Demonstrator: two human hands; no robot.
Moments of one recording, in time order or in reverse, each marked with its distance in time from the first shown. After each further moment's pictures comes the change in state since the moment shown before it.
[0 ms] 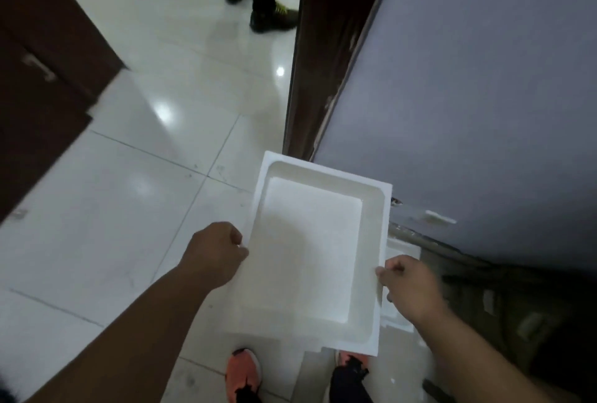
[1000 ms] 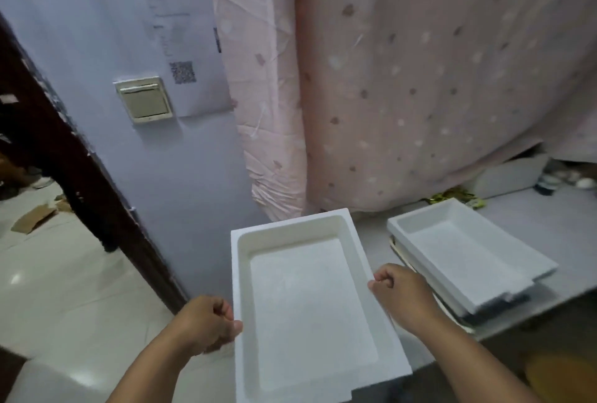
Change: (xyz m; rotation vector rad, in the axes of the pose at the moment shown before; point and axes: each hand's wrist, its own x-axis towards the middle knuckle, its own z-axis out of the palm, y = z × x) left_hand -0.438 0.210 -0.071 0.198 -0.292 0.562; right_hand -0.406 0.160 -0.337 0.421 0.539 -0.156
